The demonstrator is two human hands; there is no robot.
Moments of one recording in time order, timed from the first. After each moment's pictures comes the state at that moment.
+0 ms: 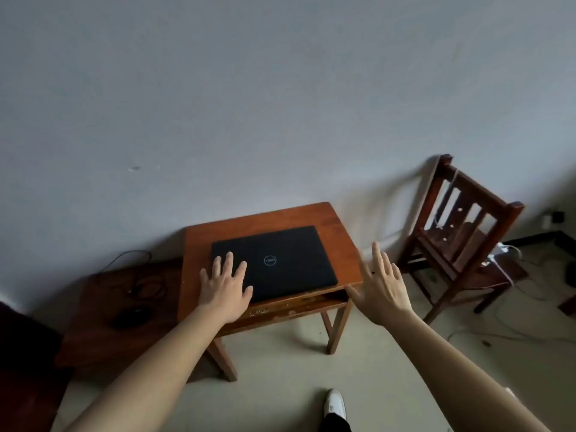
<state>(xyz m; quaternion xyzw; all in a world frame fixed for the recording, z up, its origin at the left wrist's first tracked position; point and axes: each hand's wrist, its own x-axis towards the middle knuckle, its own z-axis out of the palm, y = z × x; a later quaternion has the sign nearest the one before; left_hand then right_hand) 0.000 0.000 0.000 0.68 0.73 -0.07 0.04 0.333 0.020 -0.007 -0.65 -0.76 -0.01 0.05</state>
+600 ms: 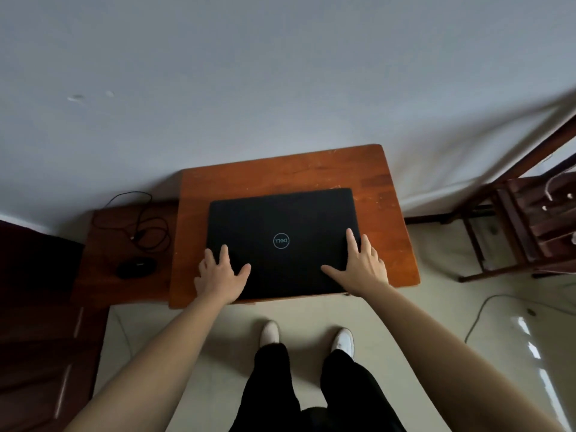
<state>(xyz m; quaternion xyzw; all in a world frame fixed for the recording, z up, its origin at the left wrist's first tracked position) -0.022 0.117 -0.103 0.40 0.87 -0.08 0.28 0.258 0.204 -0.130 -0.65 -0.70 0.28 -0.12</state>
